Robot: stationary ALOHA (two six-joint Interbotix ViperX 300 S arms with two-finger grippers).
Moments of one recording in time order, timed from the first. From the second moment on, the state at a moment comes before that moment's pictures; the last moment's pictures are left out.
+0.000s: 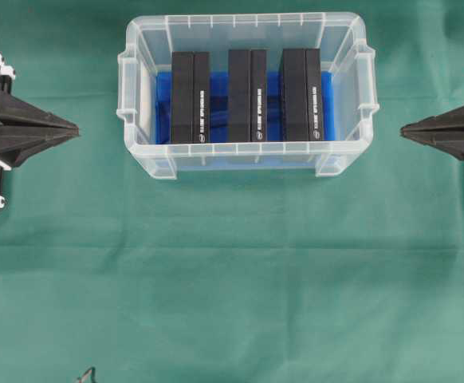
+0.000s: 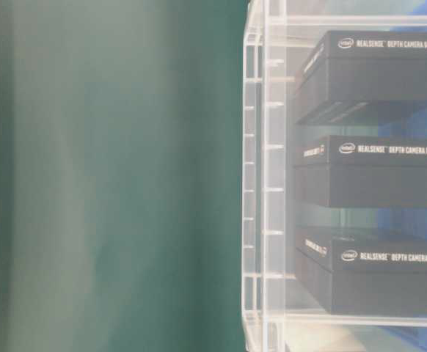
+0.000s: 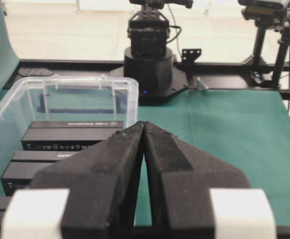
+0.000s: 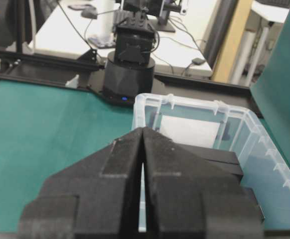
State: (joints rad) left arm 0.00 -0.97 1.17 0.00 -0.29 0.00; right arm 0.00 -0.96 1.17 0.00 -0.29 0.00
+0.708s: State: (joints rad) left arm 0.00 -0.99 0.83 0.02 0.06 -0.03; right arm 0.00 -0.95 0.76 0.00 0.18 0.18
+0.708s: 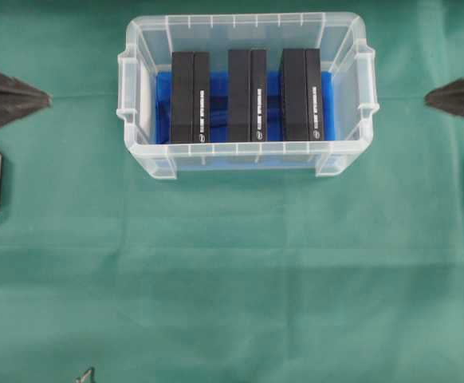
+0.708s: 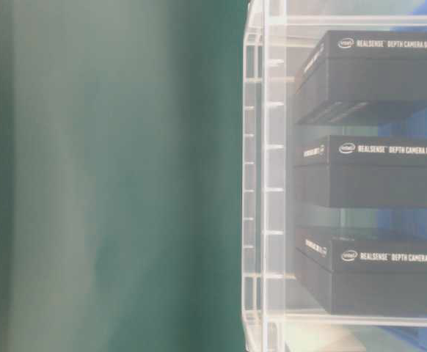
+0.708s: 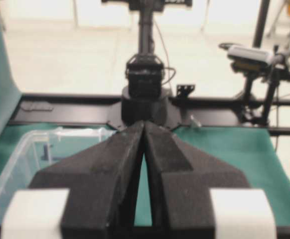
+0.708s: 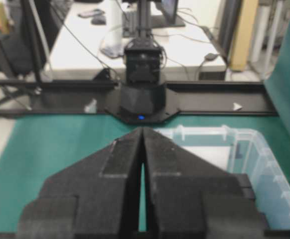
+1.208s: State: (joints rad) left arm 0.00 -0.98 0.63 0.02 0.46 -0.10; right arm 0.00 -0.87 0.56 0.00 0.52 0.21
